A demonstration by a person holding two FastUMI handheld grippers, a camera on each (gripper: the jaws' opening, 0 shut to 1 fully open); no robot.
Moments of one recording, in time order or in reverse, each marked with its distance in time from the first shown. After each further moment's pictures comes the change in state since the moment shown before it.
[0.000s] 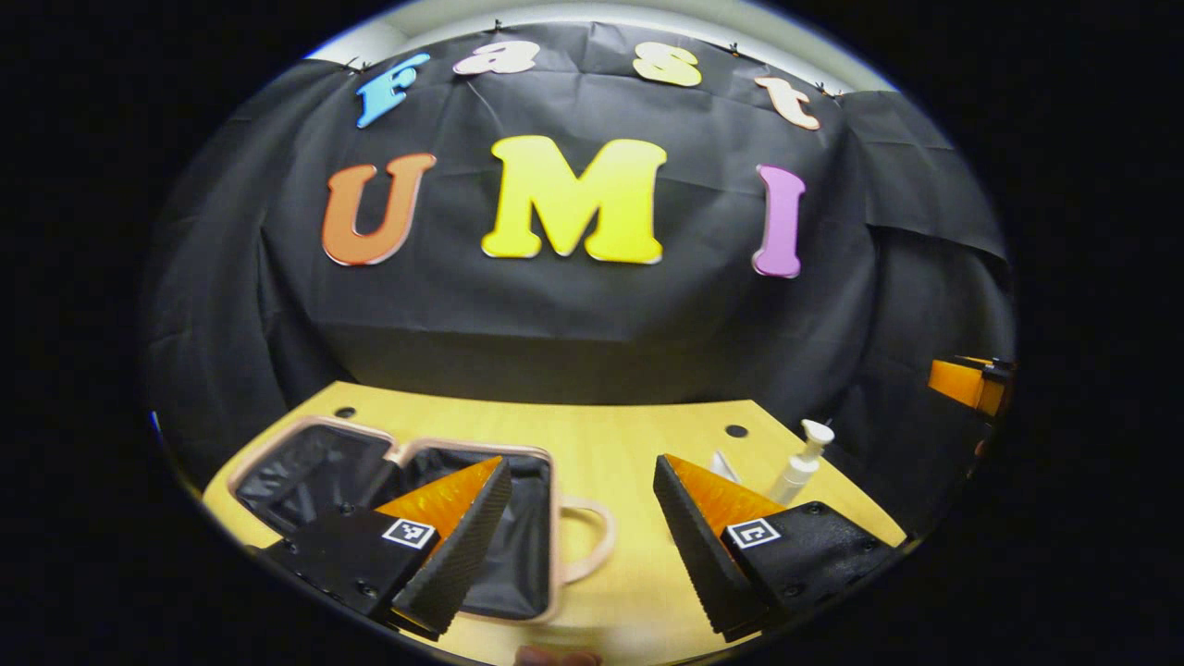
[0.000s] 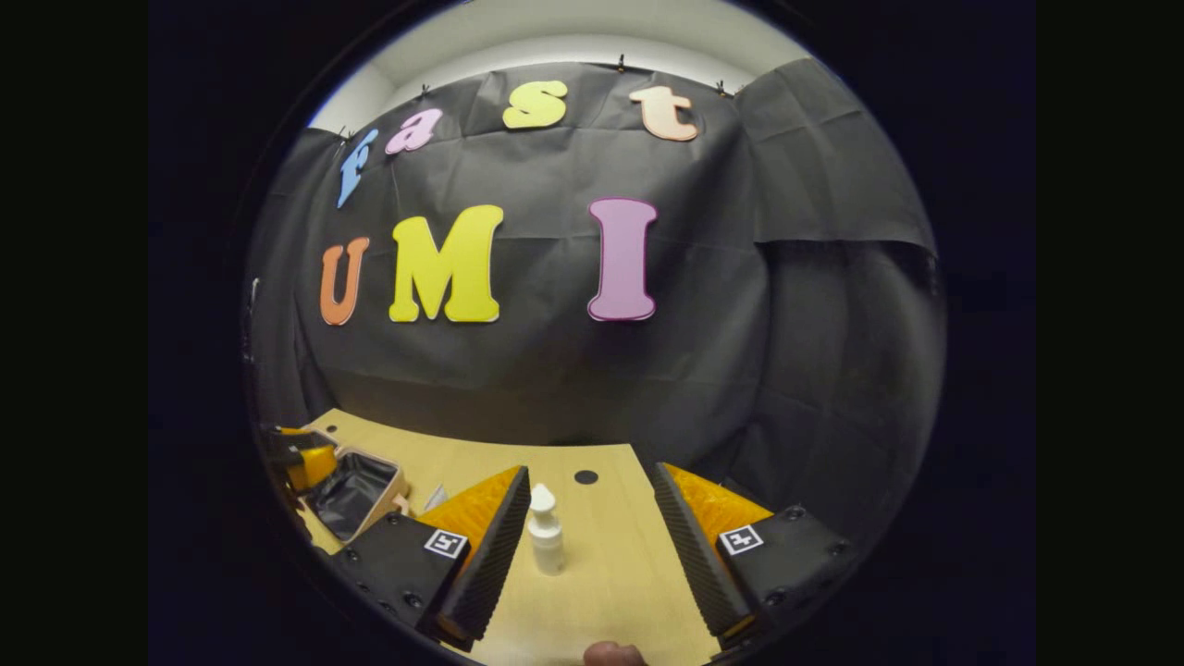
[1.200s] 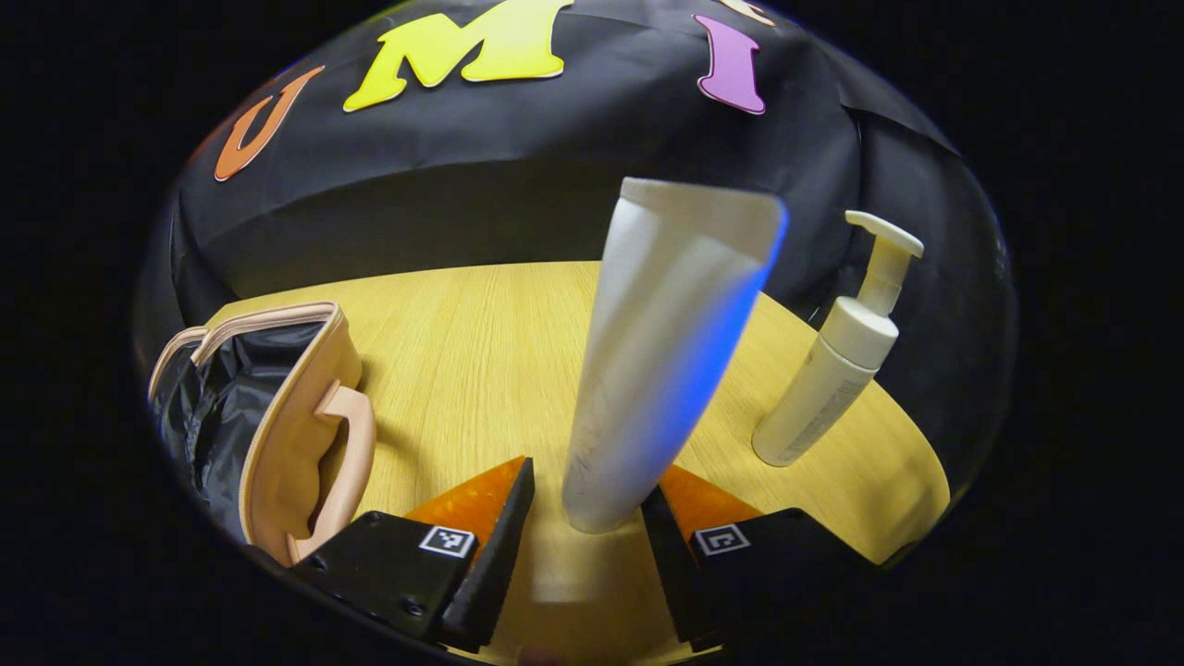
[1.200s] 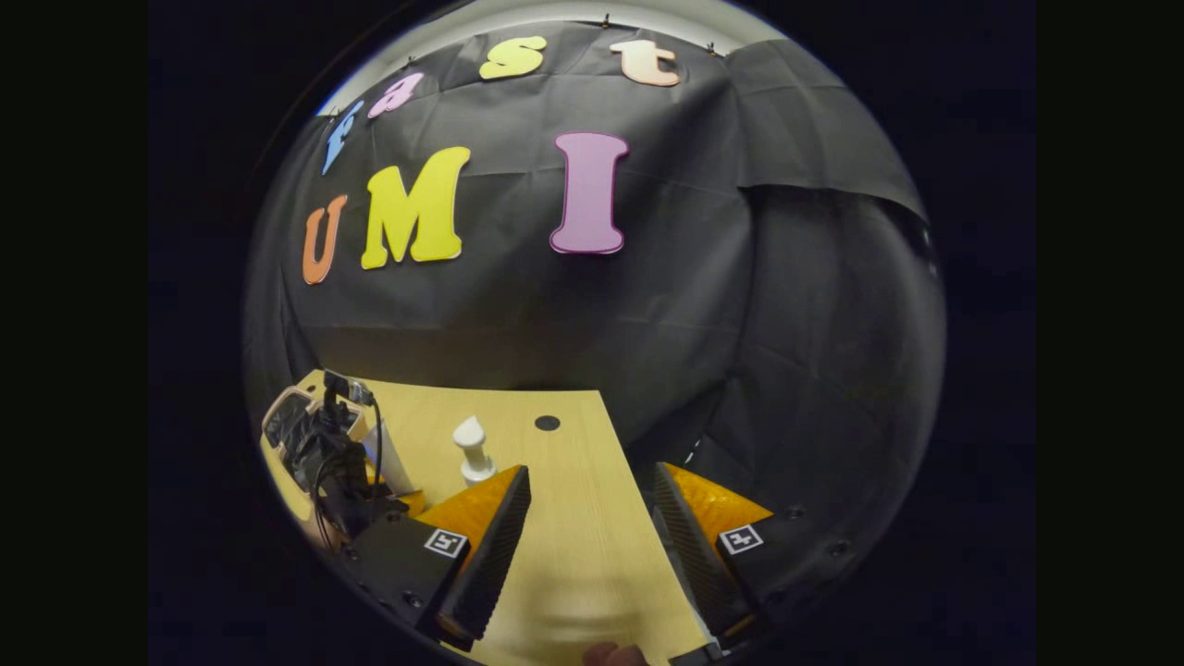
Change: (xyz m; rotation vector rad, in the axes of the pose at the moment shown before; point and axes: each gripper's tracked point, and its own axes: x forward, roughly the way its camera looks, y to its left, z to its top) left arm 0.147 -0.095 -0.169 0.053 0.332 -0.117; right arm 0.022 -0.054 -0.061 -0.010 0.154 -0.053
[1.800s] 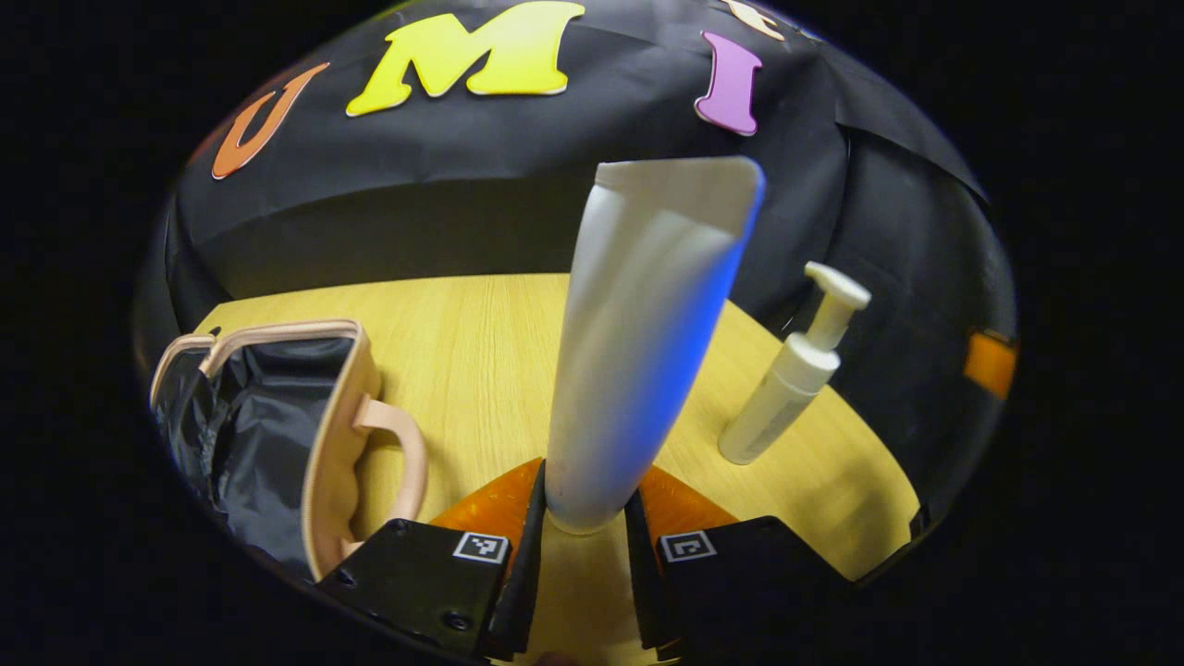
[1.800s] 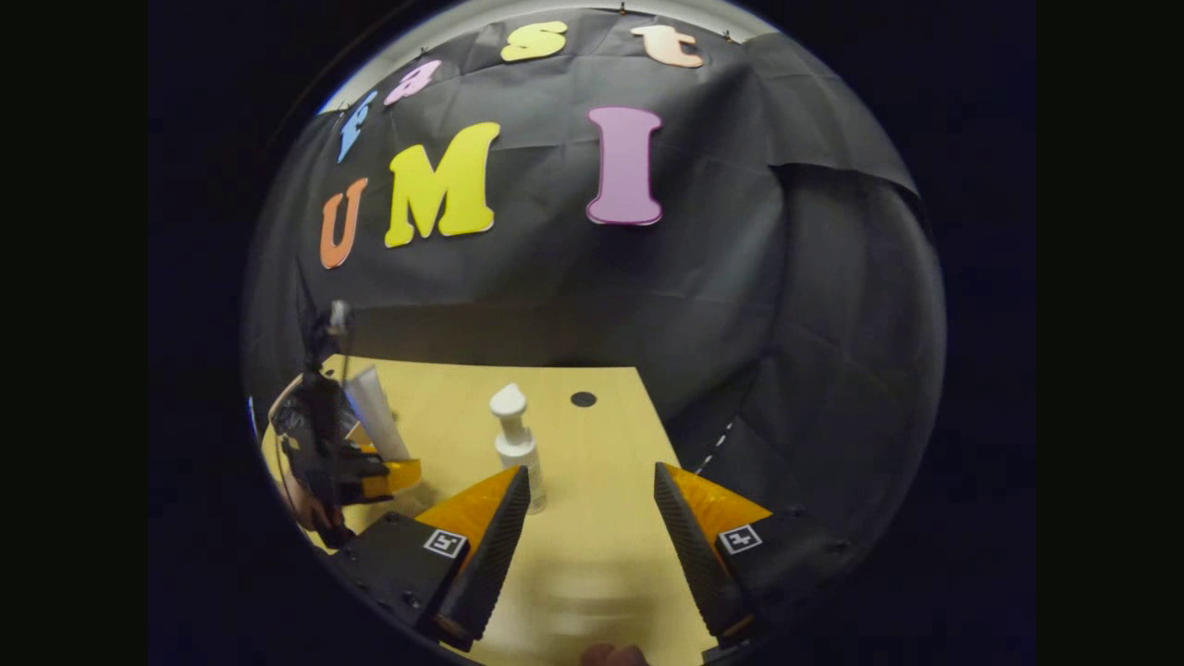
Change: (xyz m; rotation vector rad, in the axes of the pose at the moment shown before) left arm -0.067 0.007 0.035 -0.023 -0.026 -0.060; right arm 0.027 0.057 -0.049 -0.010 0.075 0.138
